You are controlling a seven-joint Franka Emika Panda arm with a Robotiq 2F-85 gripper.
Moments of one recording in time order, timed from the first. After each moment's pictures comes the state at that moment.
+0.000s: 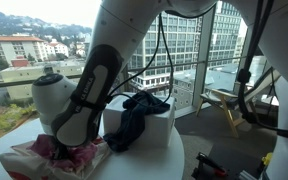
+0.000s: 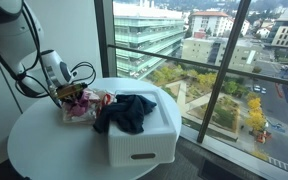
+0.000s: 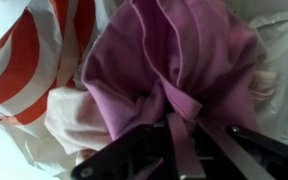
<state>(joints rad) 0.37 0.63 0.05 -1.91 -0.51 2.77 0.03</state>
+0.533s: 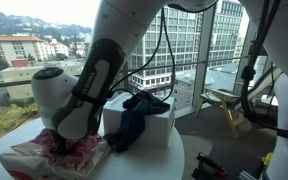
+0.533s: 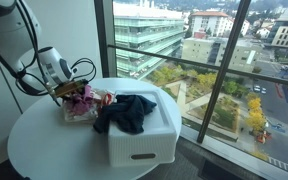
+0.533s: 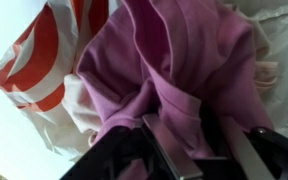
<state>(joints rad) 0.40 0.59 0.01 -1.92 -0.53 2.78 0.03</state>
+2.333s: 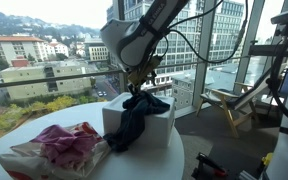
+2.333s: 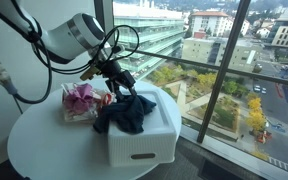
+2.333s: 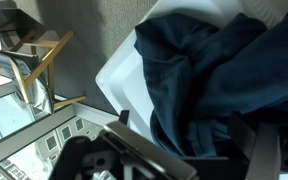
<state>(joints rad) 0.08 0.08 -0.06 -2.19 -0.71 2.09 0.78</state>
